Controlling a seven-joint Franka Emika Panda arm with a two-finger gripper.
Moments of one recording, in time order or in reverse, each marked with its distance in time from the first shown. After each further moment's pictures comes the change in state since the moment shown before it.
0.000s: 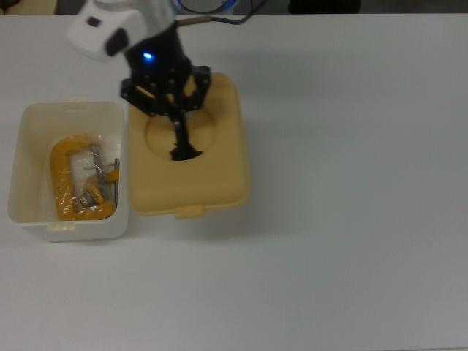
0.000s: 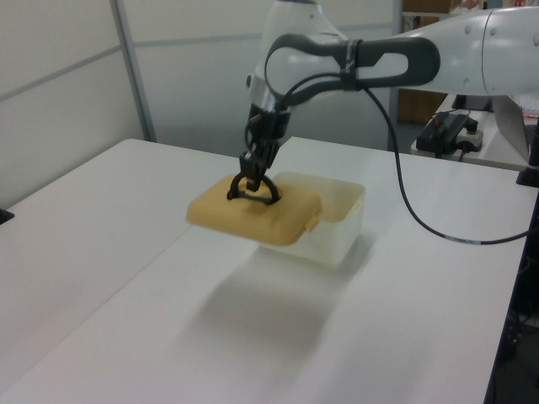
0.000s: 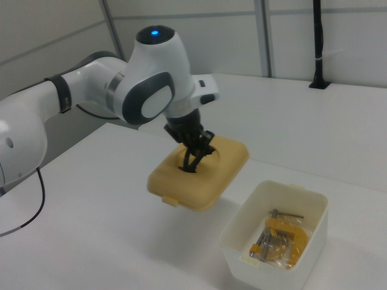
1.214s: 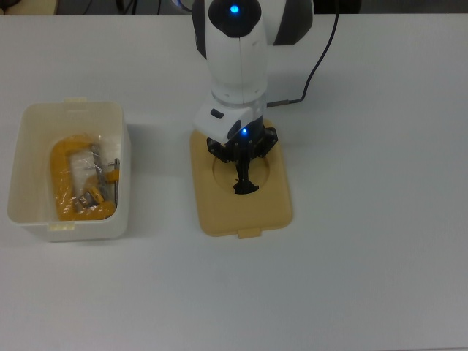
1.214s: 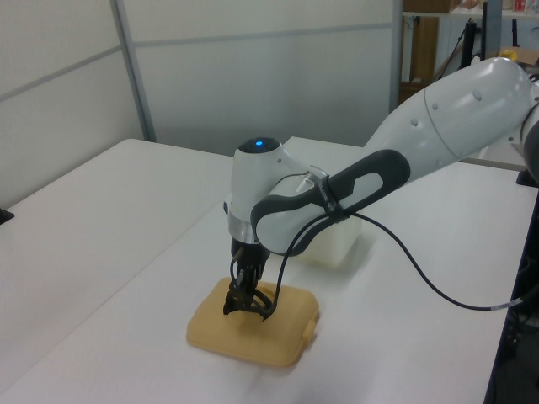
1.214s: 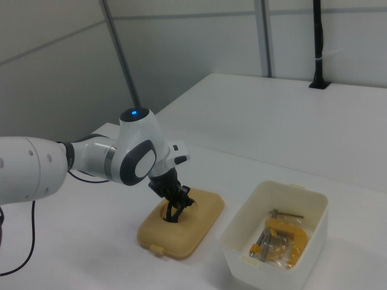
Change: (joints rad) arm 0.103 0.107 0.099 -0.340 -0.197 0.381 0.173
